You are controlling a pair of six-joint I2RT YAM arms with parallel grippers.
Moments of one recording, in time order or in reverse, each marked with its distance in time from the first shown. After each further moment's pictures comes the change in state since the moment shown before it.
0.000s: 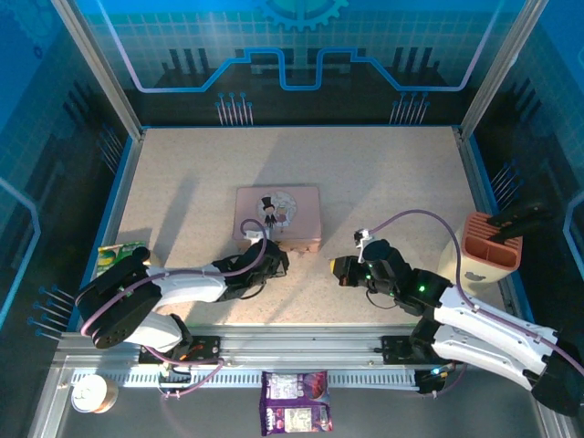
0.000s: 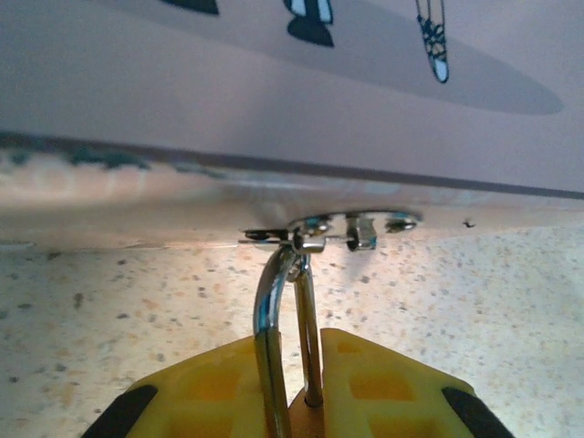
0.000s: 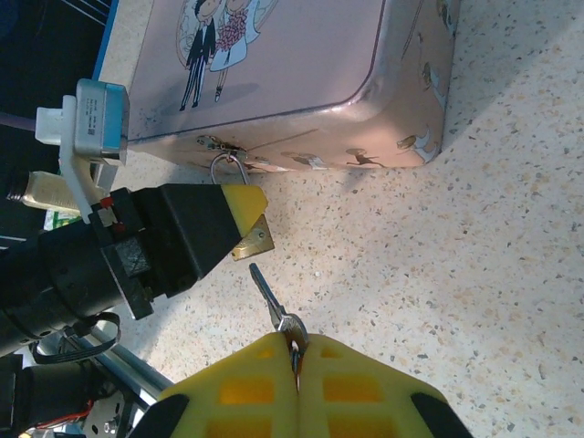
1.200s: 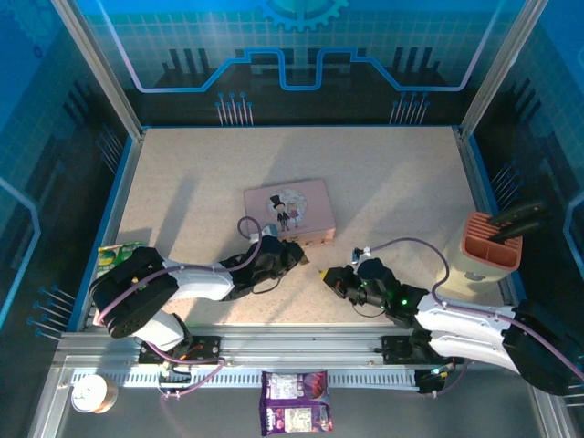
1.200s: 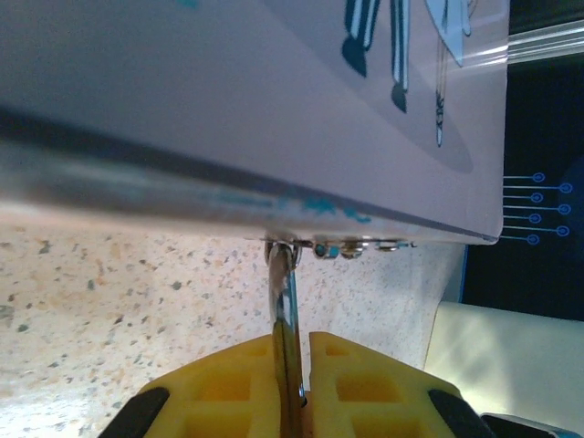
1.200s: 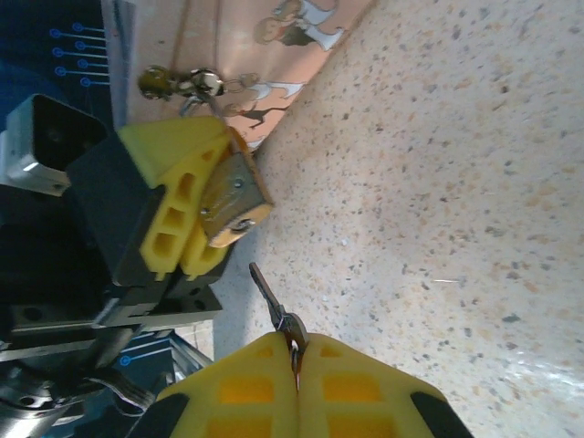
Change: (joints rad) left arm -0.002 0.100 -0.018 0.333 0.108 -0.427; right arm 0.050 0.197 -0.298 0.622 -0.048 0.525
